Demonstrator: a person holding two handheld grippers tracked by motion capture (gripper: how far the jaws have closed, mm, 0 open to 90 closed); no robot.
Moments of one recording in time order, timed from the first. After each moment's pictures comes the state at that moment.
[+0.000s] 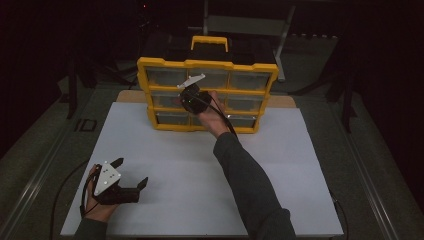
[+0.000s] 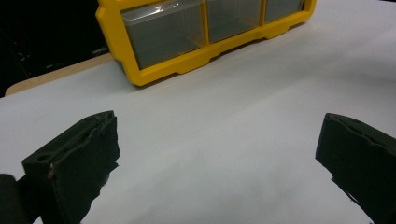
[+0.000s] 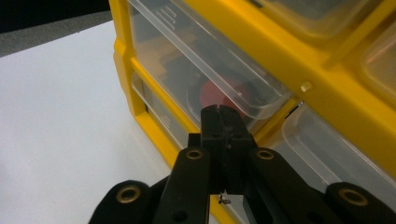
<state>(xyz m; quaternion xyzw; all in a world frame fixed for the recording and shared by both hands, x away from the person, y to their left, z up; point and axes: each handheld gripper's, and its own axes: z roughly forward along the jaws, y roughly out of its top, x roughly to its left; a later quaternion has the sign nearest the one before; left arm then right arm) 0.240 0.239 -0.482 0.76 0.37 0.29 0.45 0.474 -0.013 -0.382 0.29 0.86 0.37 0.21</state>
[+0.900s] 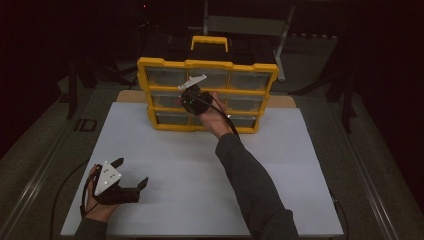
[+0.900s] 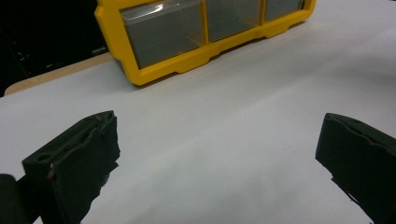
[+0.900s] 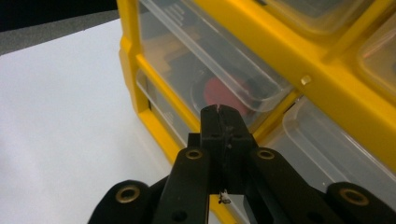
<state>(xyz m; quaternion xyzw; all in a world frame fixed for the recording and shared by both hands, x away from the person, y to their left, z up) 0.241 0.238 -0.482 0.76 0.37 0.29 0.45 0.470 -0.016 -0.381 0.28 0.86 0.37 0.21</state>
